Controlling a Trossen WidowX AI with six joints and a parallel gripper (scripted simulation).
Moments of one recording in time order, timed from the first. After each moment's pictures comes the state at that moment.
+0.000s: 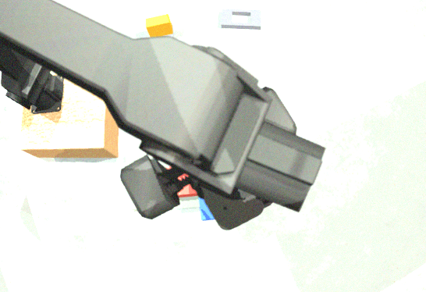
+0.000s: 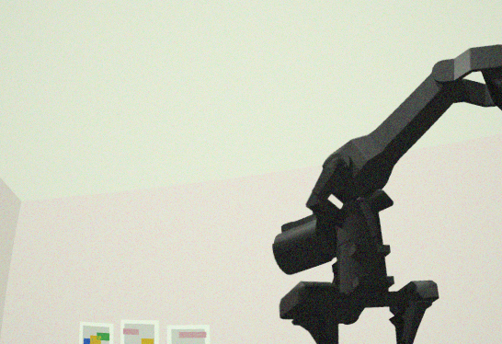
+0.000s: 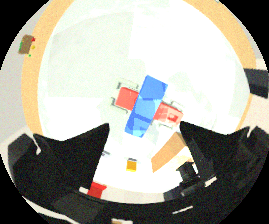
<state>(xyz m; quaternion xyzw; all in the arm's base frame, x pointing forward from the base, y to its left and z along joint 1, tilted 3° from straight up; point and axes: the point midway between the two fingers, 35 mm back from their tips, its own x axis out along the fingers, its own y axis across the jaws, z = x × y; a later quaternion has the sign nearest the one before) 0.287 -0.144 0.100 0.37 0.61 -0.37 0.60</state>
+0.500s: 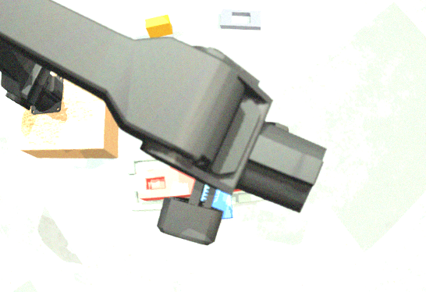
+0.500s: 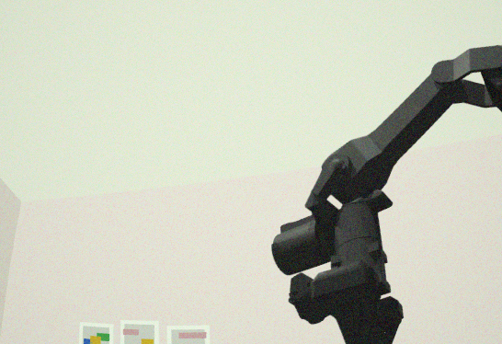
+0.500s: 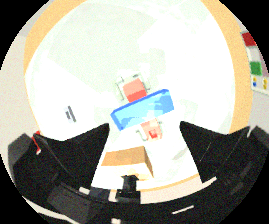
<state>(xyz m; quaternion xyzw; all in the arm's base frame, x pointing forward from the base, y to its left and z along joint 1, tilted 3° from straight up) 0.288 -0.145 0.100 0.12 0.70 -0.11 0.69</state>
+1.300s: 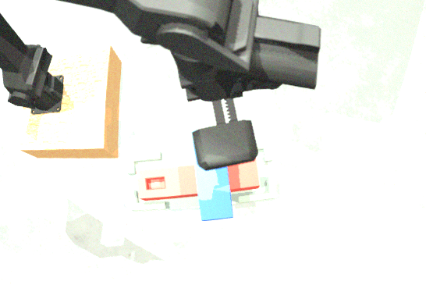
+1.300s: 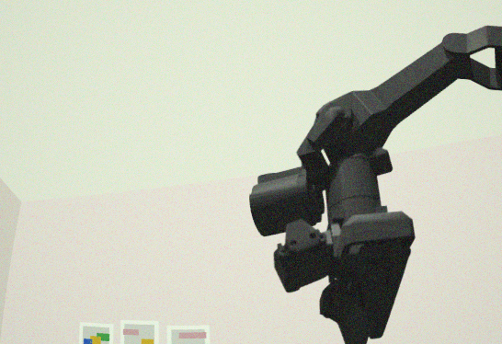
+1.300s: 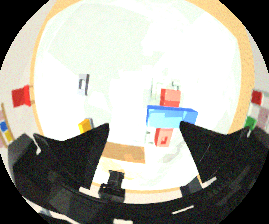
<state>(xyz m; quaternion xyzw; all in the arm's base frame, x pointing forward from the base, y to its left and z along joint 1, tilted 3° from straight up) 0.297 -0.063 0.106 -0.04 0.70 0.06 0.71</state>
